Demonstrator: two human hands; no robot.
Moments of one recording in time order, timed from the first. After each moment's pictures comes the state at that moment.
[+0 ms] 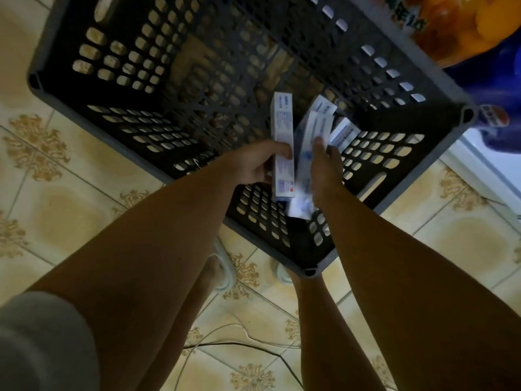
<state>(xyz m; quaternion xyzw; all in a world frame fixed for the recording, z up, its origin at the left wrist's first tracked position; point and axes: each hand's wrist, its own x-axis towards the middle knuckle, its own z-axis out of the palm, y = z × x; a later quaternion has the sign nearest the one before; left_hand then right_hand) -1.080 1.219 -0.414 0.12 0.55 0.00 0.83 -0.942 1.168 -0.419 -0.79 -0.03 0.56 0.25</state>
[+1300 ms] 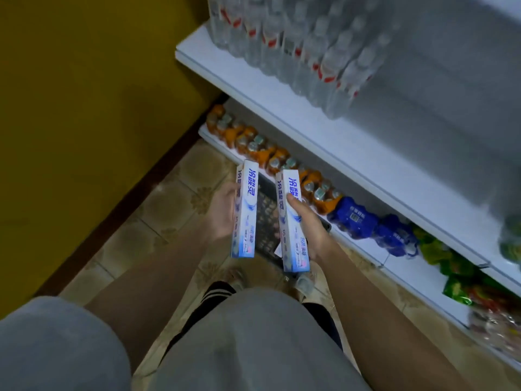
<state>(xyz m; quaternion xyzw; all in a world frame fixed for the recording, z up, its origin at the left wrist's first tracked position) -1.222 1.254 0.216 0.13 0.39 0.29 0.87 -1.020 1.201 0.227 -0.60 -0.15 0.72 0.31</state>
